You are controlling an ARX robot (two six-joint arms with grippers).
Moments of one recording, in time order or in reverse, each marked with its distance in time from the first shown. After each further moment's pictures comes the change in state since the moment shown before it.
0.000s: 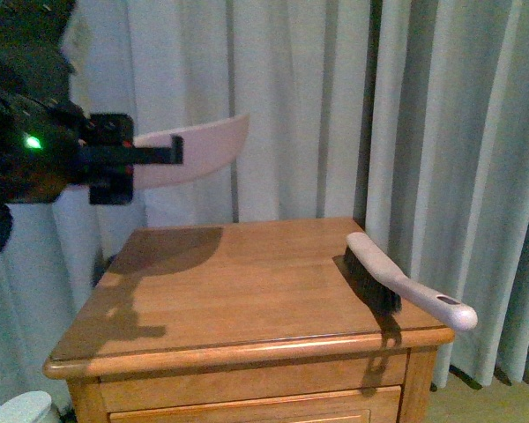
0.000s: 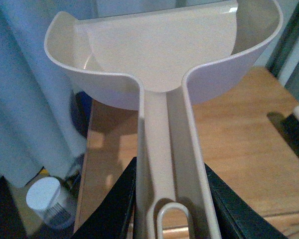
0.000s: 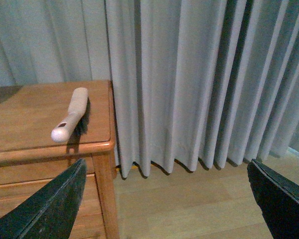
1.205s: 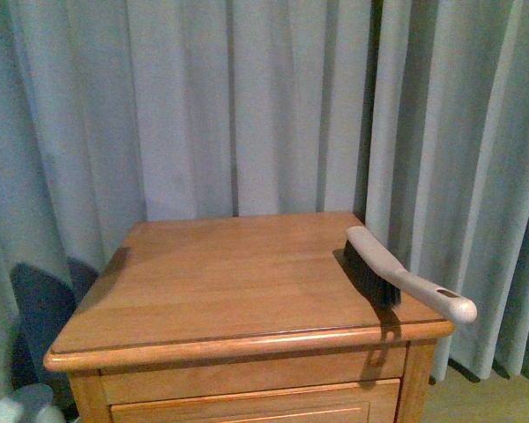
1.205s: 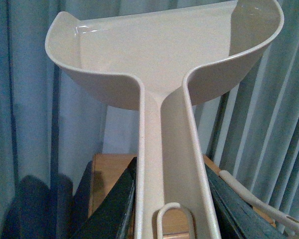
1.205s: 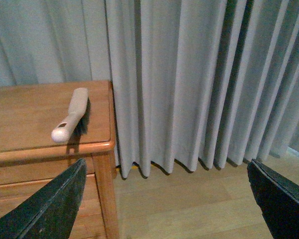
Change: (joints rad) left arm 0.007 -1.170 -0.578 -0.129 0.114 -0.019; right arm 0.000 0.000 0.000 0.000 0.000 0.000
